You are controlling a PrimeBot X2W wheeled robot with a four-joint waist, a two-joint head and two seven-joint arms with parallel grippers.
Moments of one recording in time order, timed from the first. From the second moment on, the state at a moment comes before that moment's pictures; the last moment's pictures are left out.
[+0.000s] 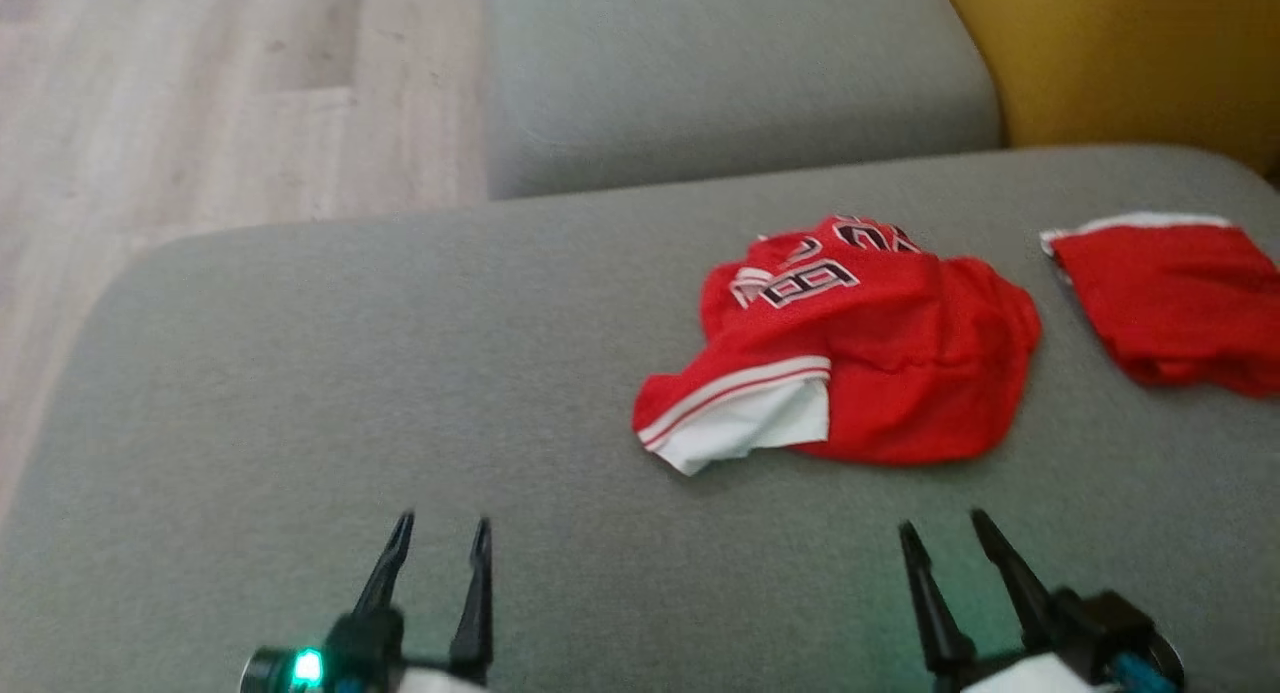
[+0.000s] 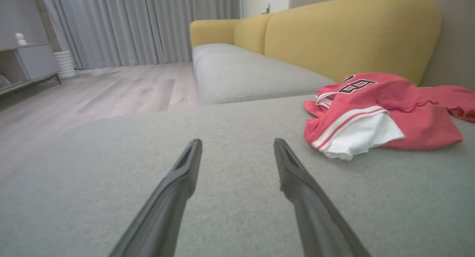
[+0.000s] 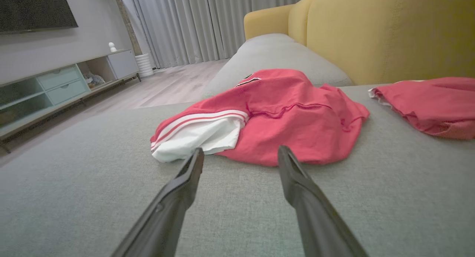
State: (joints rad) left arm 0.11 0.06 -0.23 0.30 -0.07 0.03 -0.25; right arm 0.18 -0.08 0.16 0.27 0.16 0.12 -0.26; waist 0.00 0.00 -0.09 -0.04
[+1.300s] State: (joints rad) left arm -0.68 0.04 -0.76 0.57 -0.39 -0.07 -0.26; right arm -0.07 -0.13 0.28 0.27 0.23 0.12 -0.26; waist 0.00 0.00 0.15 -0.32
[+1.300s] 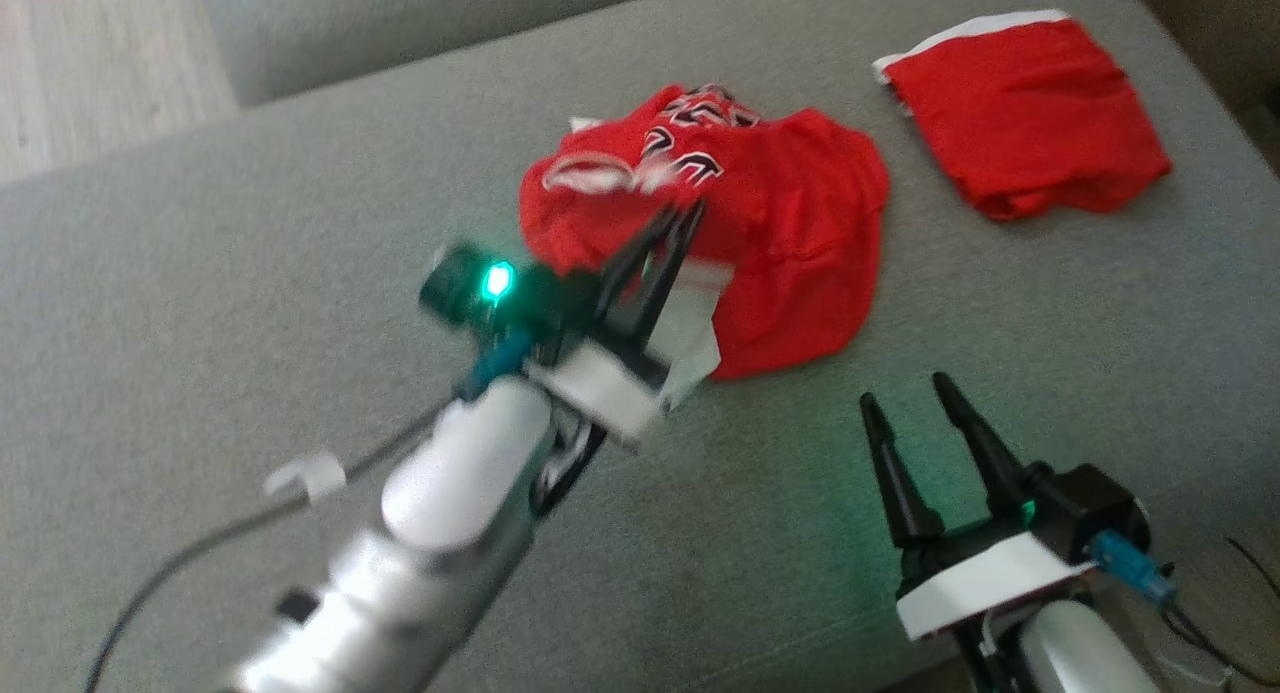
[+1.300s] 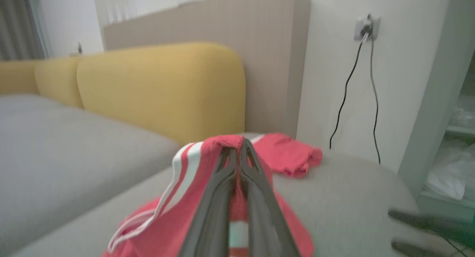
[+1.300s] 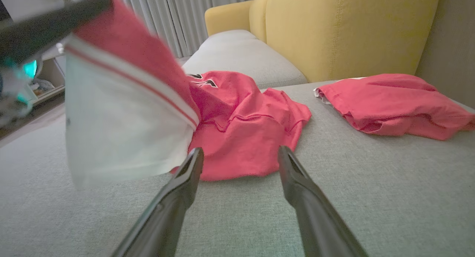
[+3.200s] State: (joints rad) left arm -0.54 0.09 -0.44 0.91 -0.41 0.06 -0.26; right arm -0.01 -0.13 0.24 0.25 0.23 0.12 -0.26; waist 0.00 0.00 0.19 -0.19
